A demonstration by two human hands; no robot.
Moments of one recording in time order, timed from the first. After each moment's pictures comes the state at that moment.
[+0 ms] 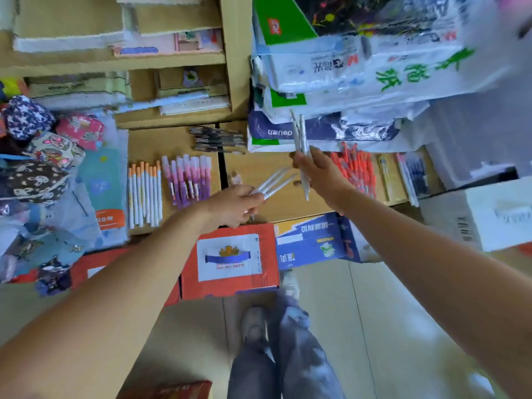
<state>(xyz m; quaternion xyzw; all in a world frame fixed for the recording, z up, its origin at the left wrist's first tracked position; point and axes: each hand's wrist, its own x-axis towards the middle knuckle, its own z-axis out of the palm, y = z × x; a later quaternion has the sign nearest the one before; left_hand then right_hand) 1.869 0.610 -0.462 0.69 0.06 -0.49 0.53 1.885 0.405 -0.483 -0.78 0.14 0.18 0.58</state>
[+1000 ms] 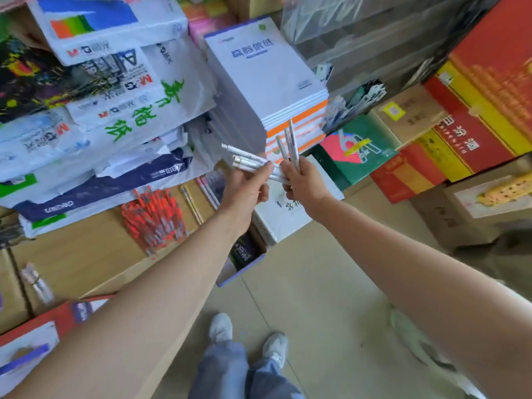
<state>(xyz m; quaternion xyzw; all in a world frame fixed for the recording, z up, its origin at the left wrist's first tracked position) 1.783 0.042 -0.383 0.60 0.06 -0.34 0.73 1.745 -0.084 -0.409 -0.70 0.32 0.01 0.63</state>
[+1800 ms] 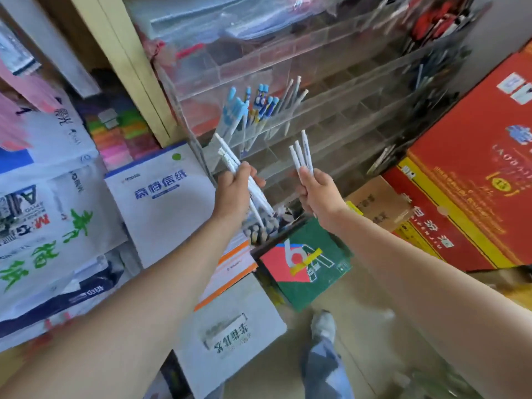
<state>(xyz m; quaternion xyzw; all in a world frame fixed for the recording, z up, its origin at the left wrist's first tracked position) 1.975 -0.278 -0.344 0.72 0.04 -0.22 0.66 1.907 -0.420 -0.368 -0.63 0.34 -0.03 0.70</state>
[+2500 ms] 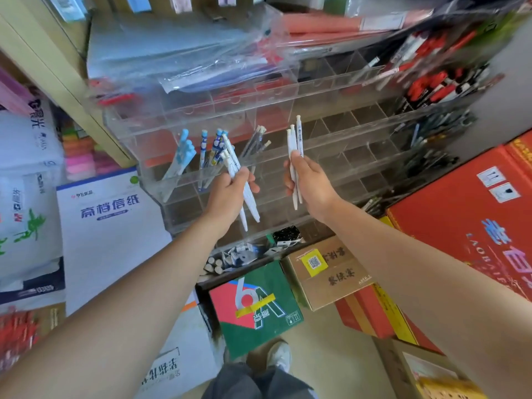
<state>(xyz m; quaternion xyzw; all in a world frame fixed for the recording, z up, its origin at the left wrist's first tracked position) 2.011 -0.412 -0.328 0.76 0.04 -0.19 0.62 1.985 -0.570 -0.323 -0.68 0.21 0.05 0.70</state>
